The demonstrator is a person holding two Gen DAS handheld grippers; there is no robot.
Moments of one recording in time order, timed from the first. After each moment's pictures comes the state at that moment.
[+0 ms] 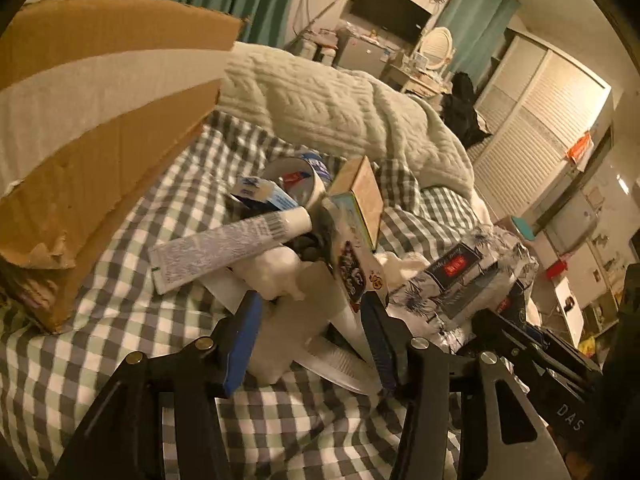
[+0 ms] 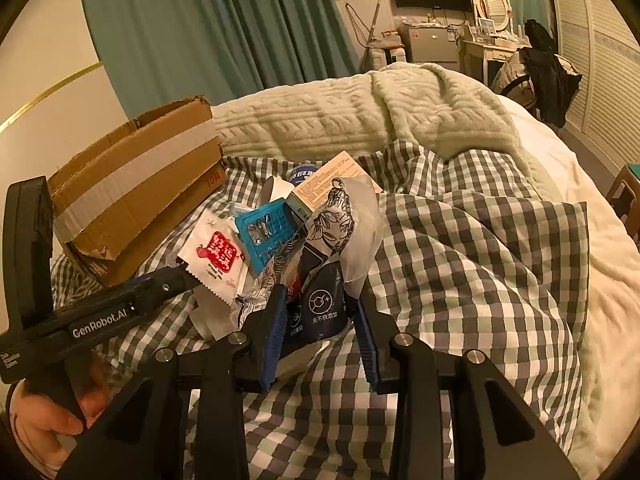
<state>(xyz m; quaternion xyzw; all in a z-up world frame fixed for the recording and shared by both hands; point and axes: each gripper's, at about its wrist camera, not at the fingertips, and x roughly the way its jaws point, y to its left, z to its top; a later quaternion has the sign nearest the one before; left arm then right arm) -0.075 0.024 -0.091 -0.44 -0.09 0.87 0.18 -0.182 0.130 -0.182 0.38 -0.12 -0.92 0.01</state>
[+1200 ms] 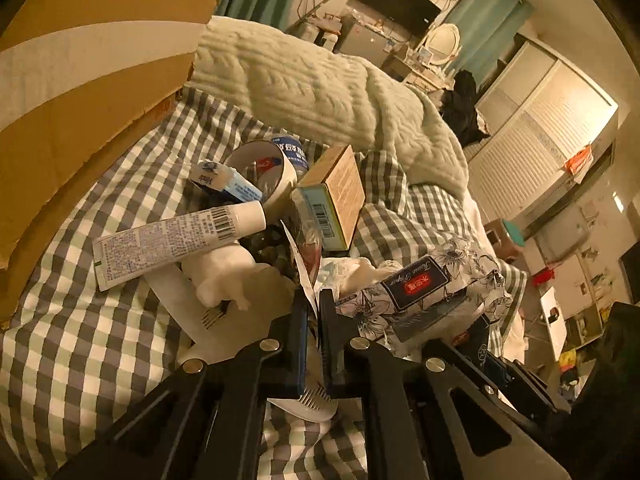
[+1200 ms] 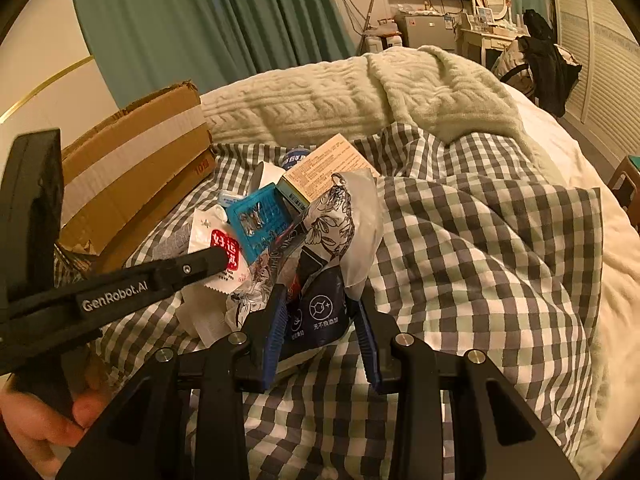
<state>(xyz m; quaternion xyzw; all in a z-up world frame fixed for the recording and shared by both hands) -0.091 0.053 -0.097 -0.47 -0.13 0.85 0.19 -0.193 0.132 -0.196 0.40 -0.13 -0.91 0.01</state>
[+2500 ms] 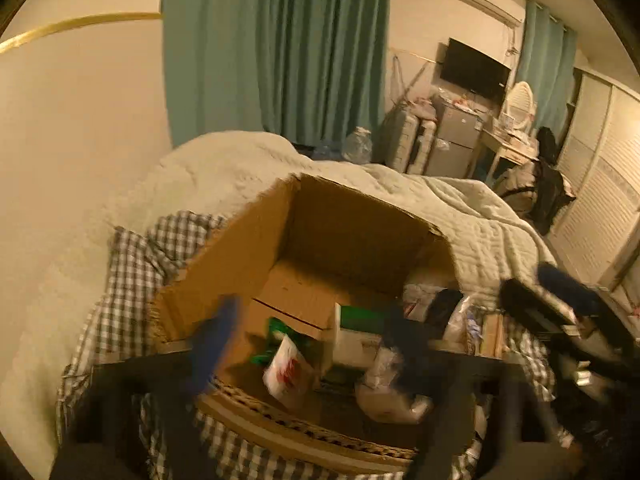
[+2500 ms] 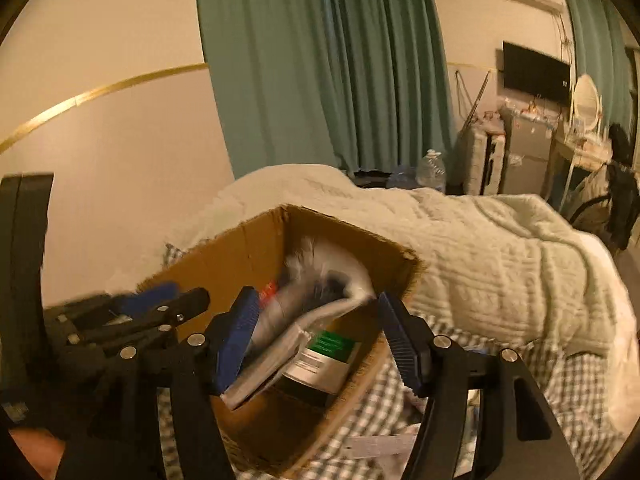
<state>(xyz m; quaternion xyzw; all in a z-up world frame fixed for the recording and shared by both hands) -0.140 -0.170 0.072 -0.35 -0.05 0.94 -0.01 -0.320 -0.080 -0.025 0.29 -0.01 -0.95 0.13</state>
